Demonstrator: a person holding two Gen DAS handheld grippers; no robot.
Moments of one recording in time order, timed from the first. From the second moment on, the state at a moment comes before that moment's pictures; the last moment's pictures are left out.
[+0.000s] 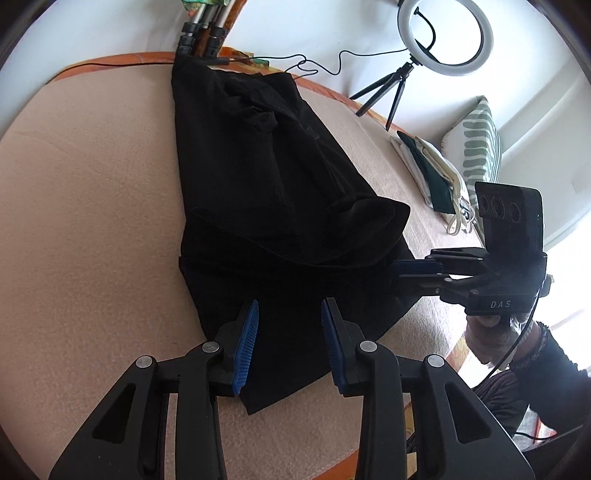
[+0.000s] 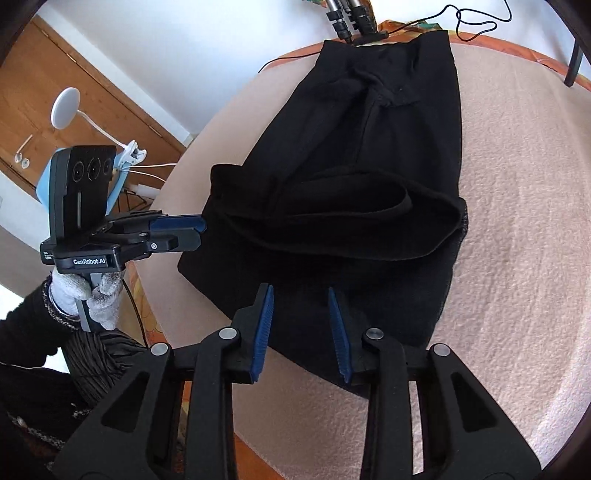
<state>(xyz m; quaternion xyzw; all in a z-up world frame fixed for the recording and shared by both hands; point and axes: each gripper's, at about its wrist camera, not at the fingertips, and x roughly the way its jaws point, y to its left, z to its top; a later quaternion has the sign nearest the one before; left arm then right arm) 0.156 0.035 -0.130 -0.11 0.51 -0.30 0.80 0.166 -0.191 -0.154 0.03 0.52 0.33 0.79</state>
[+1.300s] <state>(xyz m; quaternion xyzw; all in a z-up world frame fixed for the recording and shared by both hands) 0.260 0.101 -0.065 -0.16 0.42 -0.17 0.88 0.265 -0.260 -0.086 0.06 0.42 0.17 0.89</state>
